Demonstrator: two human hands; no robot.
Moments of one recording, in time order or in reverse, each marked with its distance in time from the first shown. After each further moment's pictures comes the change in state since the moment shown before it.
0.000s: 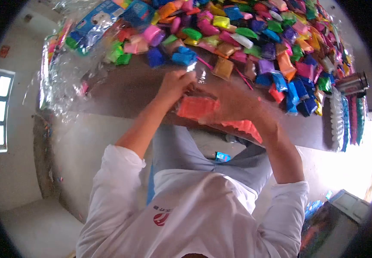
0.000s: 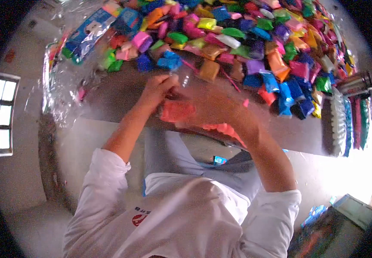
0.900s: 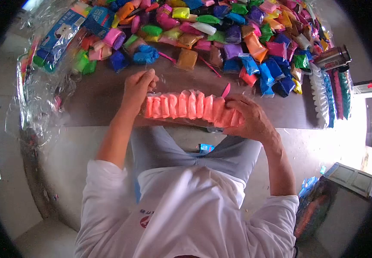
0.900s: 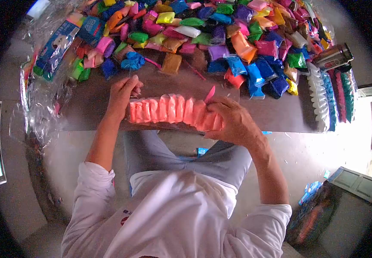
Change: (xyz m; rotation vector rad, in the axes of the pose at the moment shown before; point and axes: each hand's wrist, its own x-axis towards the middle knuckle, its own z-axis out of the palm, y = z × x) left_hand -0.012 0.001 0.008 -0.283 0.112 0.028; right_hand -0.147 0.015 0.001 -0.078 0.202 0.330
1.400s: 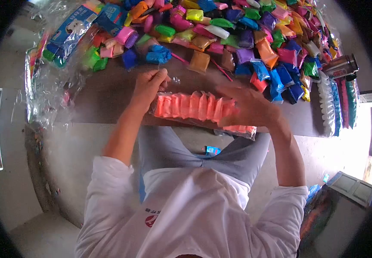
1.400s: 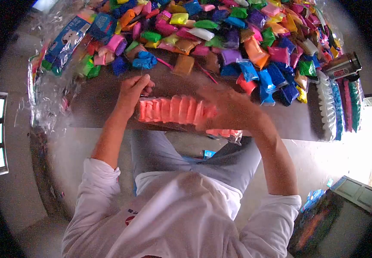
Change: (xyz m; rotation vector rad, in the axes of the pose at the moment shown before) left_hand 0.007 -0.004 -0.007 0.000 -0.062 -0.002; right_hand 0.062 -0.019 -0.014 0.005 -0.160 0.006
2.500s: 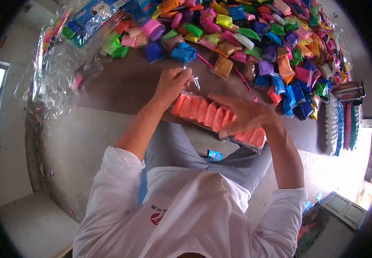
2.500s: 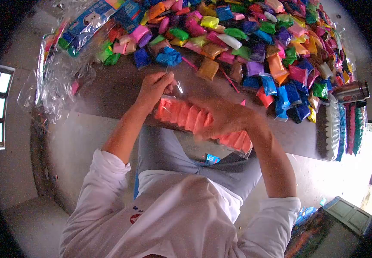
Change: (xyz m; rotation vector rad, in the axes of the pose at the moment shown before) left_hand 0.000 -0.006 0.004 0.021 0.015 0.060; right_hand 0.051 -0.022 0.010 0.197 -0.453 -0.162
